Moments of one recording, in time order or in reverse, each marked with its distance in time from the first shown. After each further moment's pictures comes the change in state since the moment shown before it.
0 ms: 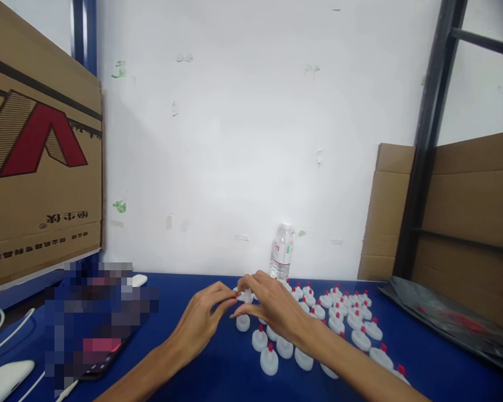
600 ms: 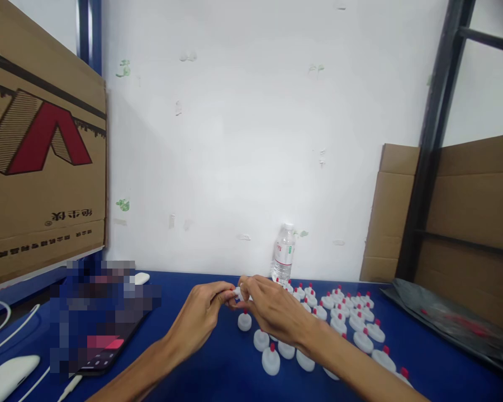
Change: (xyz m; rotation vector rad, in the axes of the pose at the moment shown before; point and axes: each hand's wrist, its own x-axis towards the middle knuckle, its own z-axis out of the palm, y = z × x) left_hand 0.002 0.018 -0.012 -0.113 0.001 -0.076; right_hand 0.003 -0.009 -0.003 -0.173 -0.078 -0.161
